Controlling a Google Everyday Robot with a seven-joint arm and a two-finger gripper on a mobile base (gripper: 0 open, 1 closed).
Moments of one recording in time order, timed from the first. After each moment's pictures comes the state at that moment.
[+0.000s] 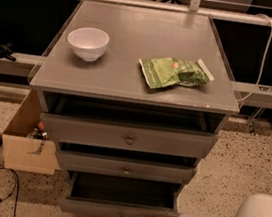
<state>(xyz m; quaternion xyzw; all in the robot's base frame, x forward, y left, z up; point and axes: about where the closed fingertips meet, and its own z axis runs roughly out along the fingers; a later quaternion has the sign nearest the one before) 0.401 -0.103 0.173 -0.38 0.86 0.29 0.19</state>
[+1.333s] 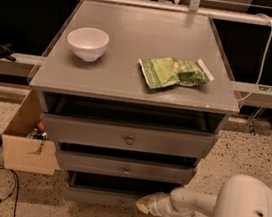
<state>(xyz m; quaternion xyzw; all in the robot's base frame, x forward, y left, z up) 0.513 -0.088 0.193 -0.39 0.86 0.24 0.24</state>
